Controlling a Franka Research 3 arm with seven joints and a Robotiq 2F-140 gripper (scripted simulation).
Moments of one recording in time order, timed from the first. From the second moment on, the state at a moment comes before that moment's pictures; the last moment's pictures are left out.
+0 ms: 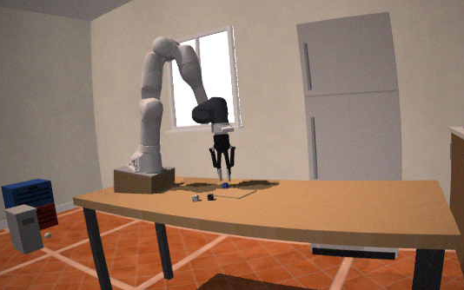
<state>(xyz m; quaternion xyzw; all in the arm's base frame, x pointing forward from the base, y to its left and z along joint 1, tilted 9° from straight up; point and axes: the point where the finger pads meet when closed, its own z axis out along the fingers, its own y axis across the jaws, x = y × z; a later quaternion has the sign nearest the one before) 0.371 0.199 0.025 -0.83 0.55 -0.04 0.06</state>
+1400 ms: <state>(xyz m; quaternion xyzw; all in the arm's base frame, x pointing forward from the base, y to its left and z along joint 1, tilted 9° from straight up) 0.371 0.201 -0.007 -0.82 0.56 -0.04 0.06</state>
